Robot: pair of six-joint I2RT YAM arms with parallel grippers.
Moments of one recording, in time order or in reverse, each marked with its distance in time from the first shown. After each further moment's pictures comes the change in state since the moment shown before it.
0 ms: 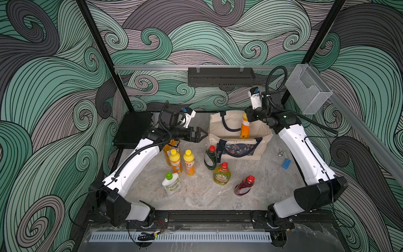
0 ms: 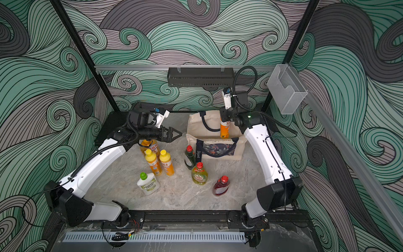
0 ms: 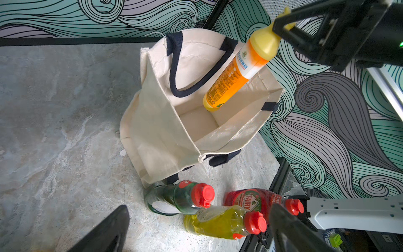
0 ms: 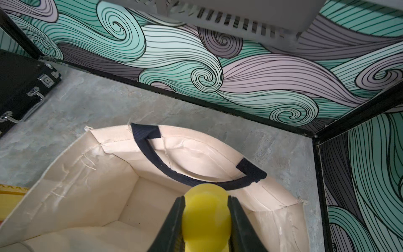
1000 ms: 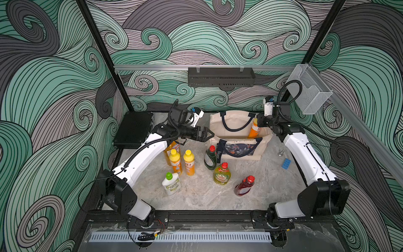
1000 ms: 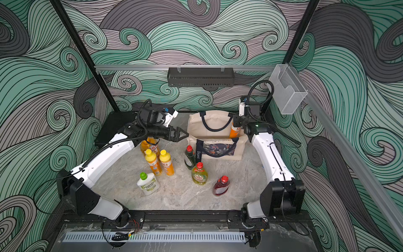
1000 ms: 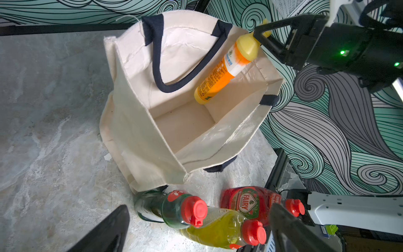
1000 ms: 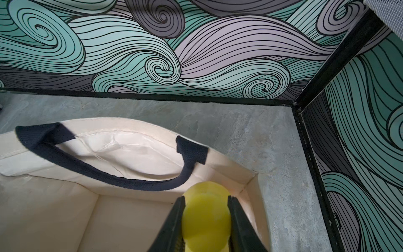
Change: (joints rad) left arm -0.059 0.115 0.099 -0.026 -0.001 0.020; right arm -0.196 -0.071 -0.311 0.269 -0.046 0.078
